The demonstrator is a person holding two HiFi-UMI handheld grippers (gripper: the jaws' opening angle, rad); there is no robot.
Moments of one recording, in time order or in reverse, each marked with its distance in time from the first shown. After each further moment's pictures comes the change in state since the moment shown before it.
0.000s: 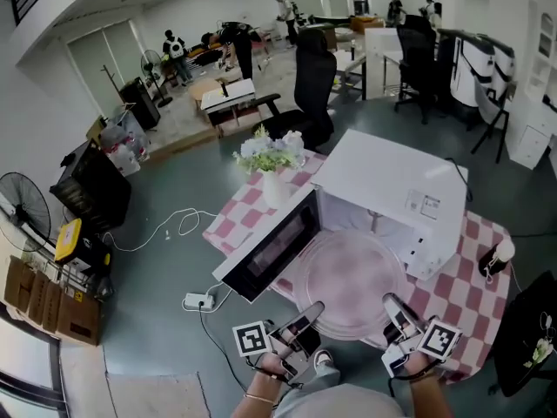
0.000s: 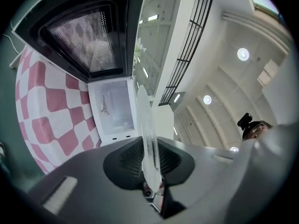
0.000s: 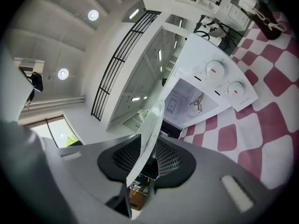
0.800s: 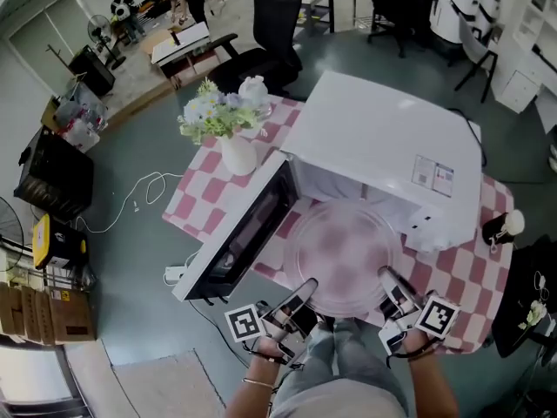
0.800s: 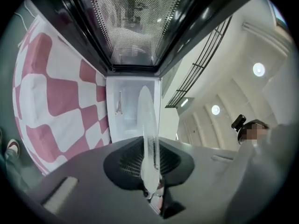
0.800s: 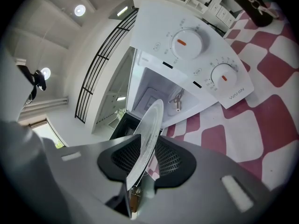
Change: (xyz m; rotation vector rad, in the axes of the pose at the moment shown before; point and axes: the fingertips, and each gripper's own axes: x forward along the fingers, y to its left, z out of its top) left arm 0.037 0.100 0.031 -0.163 0.030 0.024; right arm 0.042 -0.098 -0.004 0.079 0.014 -0.174
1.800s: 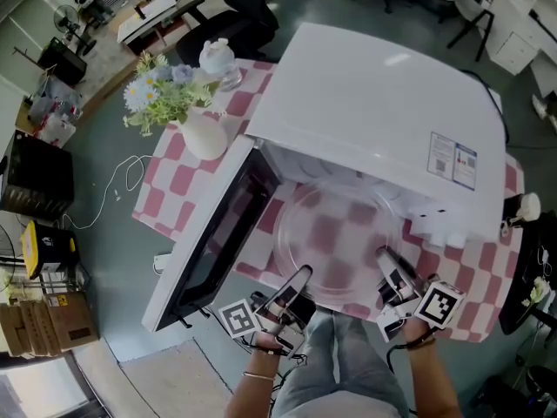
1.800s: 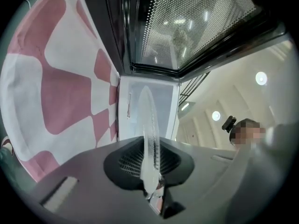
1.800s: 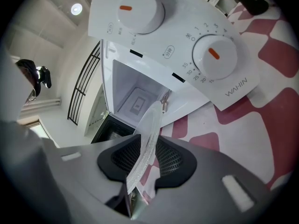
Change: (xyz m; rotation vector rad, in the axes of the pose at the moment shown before) left arm 0.028 0.062 0.023 -0.069 -0.016 -0.028; right arm 0.036 -0.062 0.008 0.015 -0.017 -0.081
